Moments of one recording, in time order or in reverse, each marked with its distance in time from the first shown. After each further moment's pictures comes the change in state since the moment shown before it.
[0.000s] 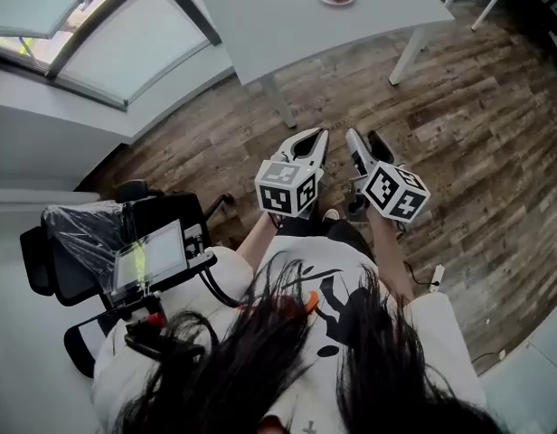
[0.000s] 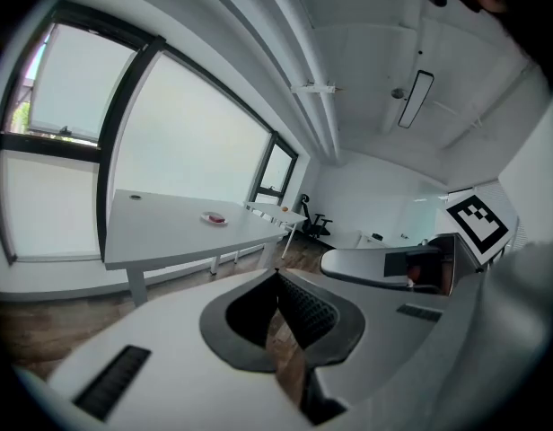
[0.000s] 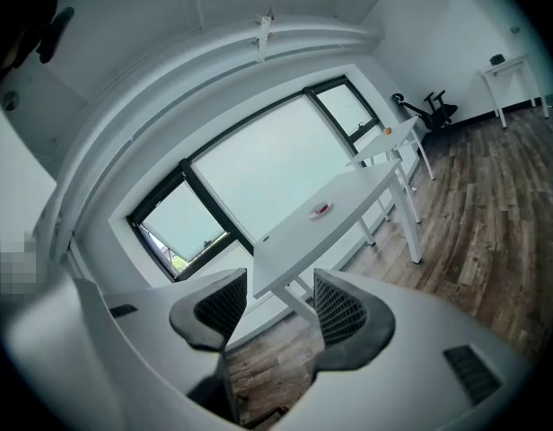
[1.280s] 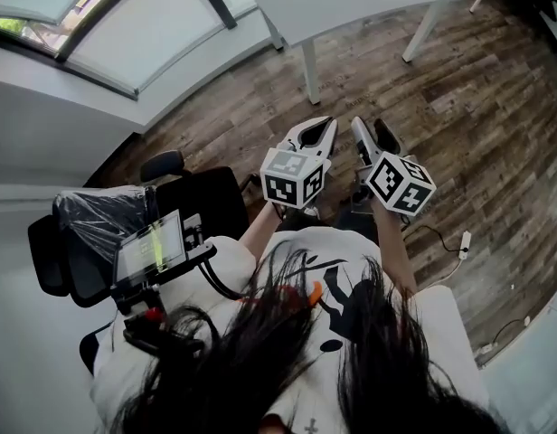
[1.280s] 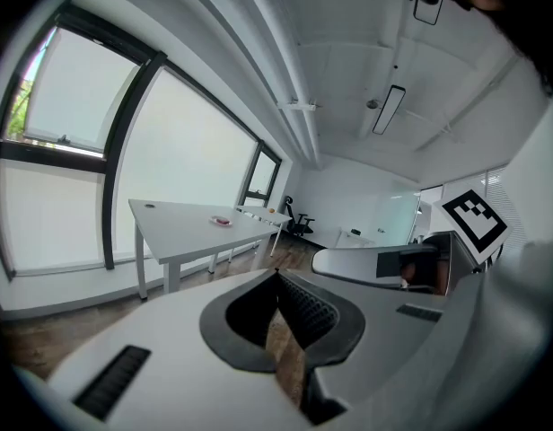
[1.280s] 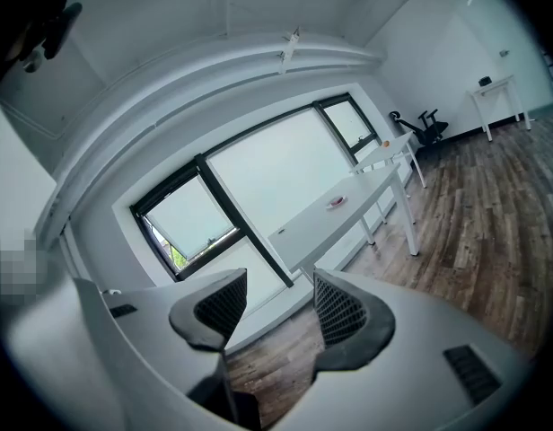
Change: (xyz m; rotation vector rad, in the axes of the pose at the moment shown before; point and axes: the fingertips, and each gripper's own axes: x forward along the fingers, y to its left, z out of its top) left arm -0.180 0.067 -0.022 0.063 -0.002 -0.111; right arm -0.034 0.163 -0.115 -0.030 -0.077 -0.073
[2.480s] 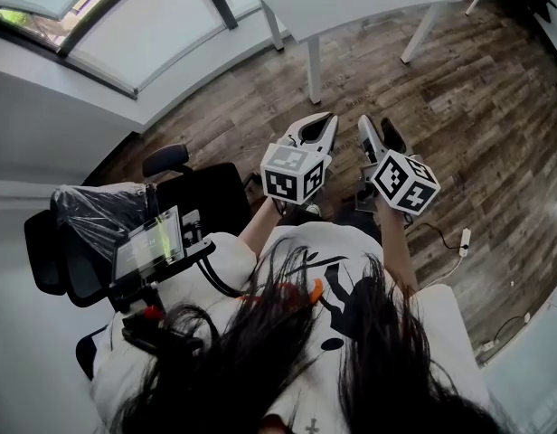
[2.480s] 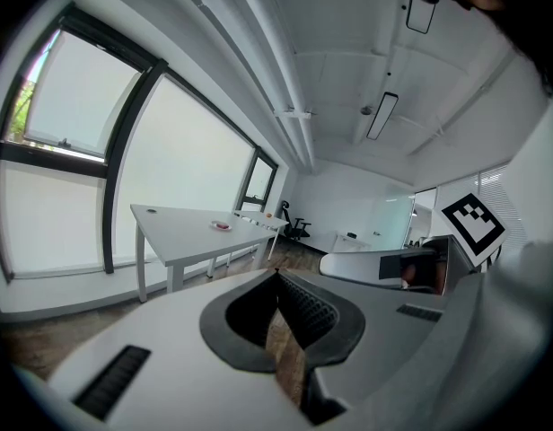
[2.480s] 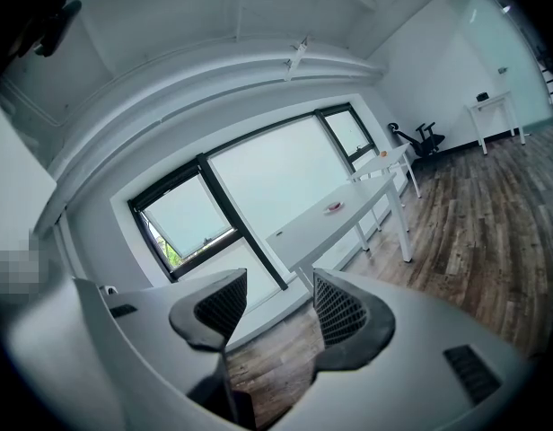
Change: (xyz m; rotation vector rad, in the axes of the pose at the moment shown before) left arm -0.034 0.009 -0.002 0.006 -0.025 -0.023; right arm -0.016 0.018 -0.014 -0.033 -0.025 -0.047
